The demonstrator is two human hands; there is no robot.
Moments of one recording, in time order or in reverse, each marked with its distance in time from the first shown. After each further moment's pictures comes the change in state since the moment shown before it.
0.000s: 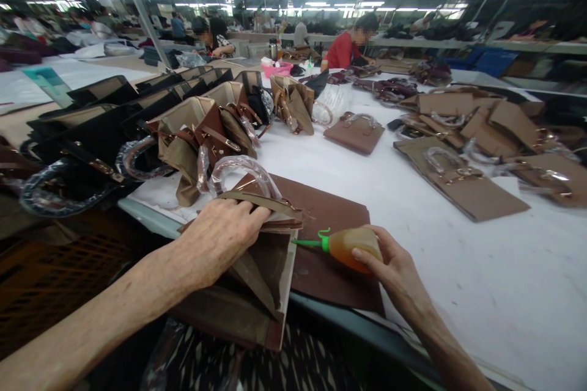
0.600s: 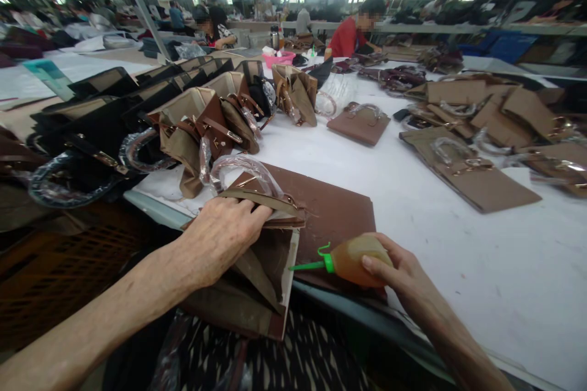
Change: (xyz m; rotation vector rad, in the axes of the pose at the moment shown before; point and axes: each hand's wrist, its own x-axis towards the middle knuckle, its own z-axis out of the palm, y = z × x) left_hand -0.008 0.004 0.014 -0.001 0.073 0.007; right_hand -0.017 -0.008 -0.008 0.012 -0.234 0.143
